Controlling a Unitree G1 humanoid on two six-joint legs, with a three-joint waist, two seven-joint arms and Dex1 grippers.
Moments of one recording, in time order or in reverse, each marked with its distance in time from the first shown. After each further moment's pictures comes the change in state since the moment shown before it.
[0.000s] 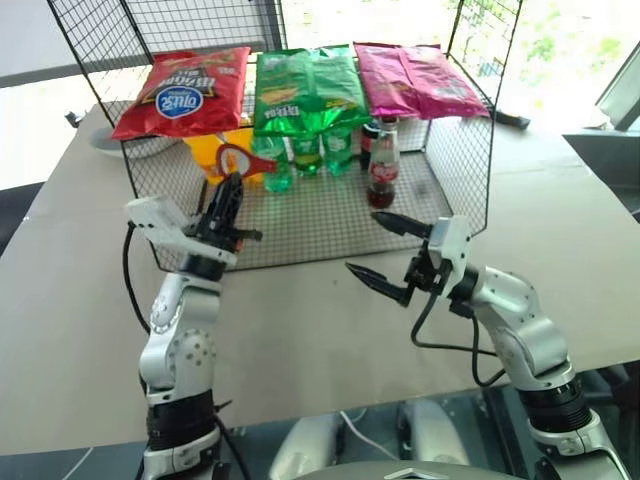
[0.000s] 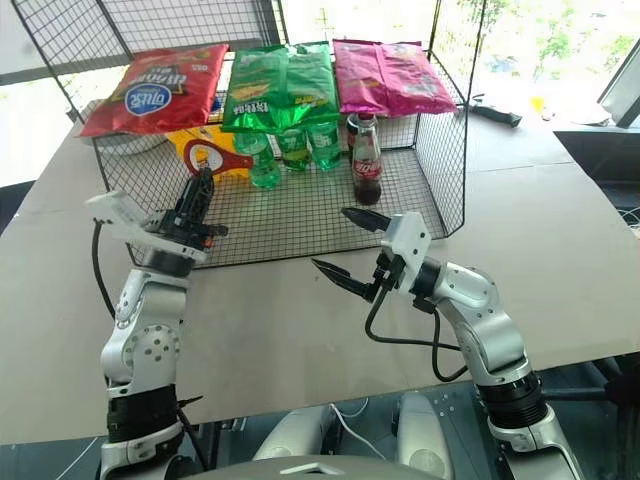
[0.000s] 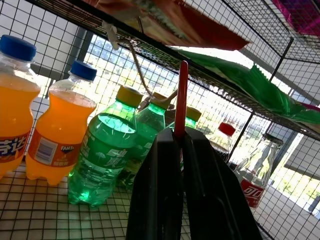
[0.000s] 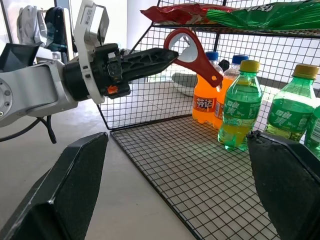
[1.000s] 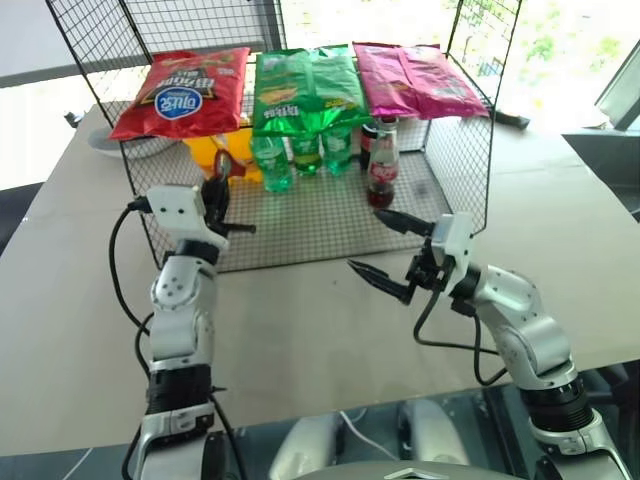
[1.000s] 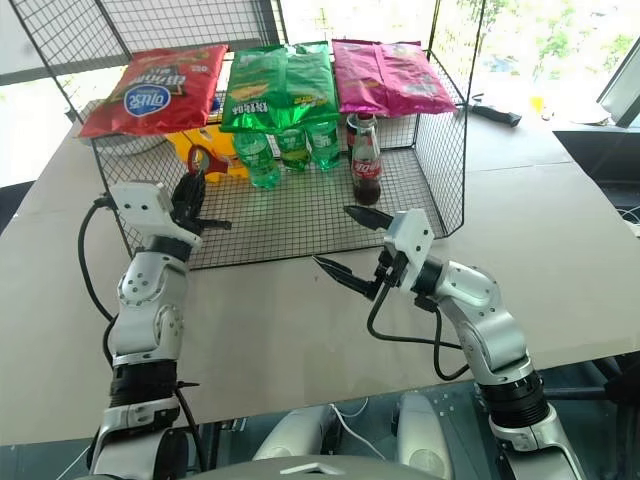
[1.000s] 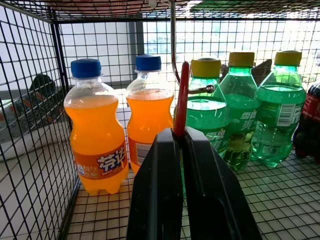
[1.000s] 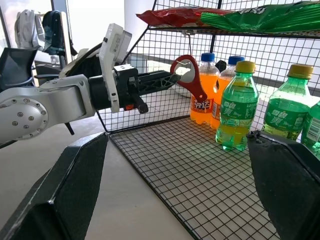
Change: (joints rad) left arm -0.095 0.090 -0.056 0.266 0.495 -0.223 0.065; right arm -0.004 -0.004 -0.008 -0.008 0.022 0.017 -0.009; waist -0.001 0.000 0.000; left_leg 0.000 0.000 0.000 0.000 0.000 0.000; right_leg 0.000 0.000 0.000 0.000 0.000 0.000
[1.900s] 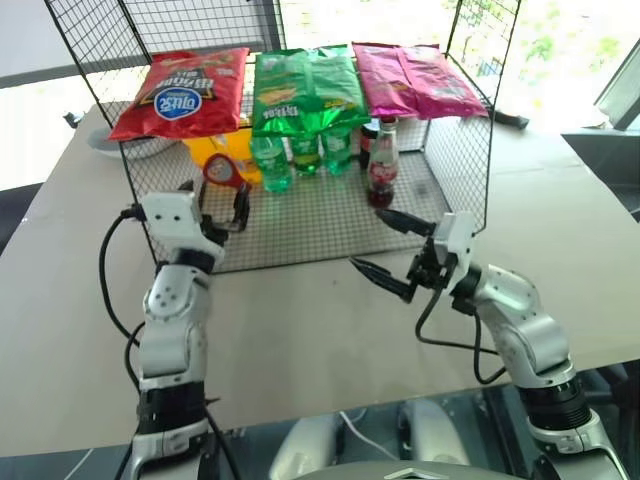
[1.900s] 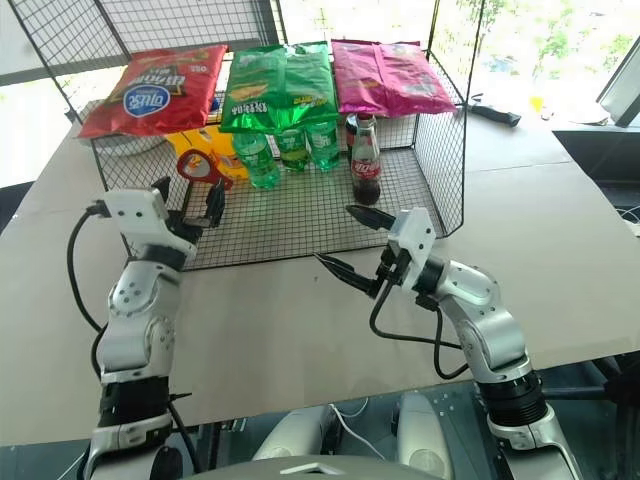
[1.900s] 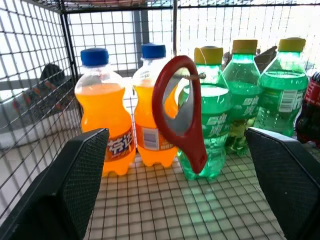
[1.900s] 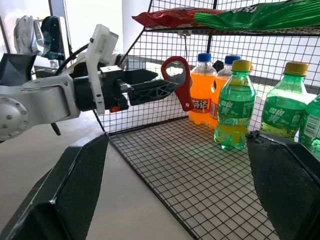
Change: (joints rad) left arm 0.039 0.015 0.002 -0.080 0.022 0.101 0.033; right arm 0.000 0.014 -0.014 0.020 0.011 0.003 0.008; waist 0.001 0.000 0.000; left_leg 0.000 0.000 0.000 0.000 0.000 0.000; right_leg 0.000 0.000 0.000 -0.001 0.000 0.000
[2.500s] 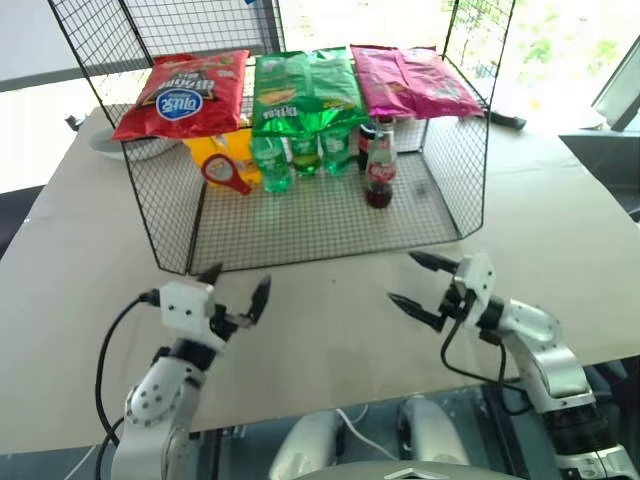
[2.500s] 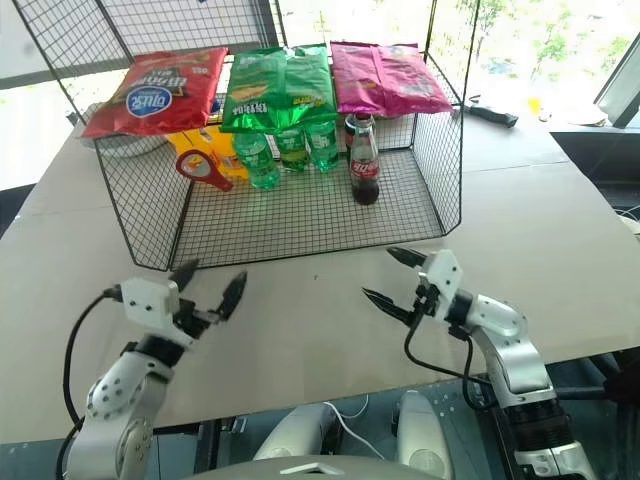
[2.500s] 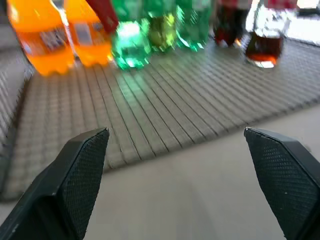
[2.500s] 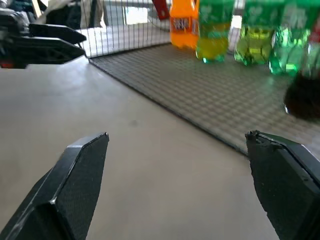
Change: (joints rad) left arm 0.525 -0.018 -0.037 -0.339 -0.060 0.028 -0.137; right arm 0.138 -0.075 -0.064 0.171 -0.053 -0.167 0.099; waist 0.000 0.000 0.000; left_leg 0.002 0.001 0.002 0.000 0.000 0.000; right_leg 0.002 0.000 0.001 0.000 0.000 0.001
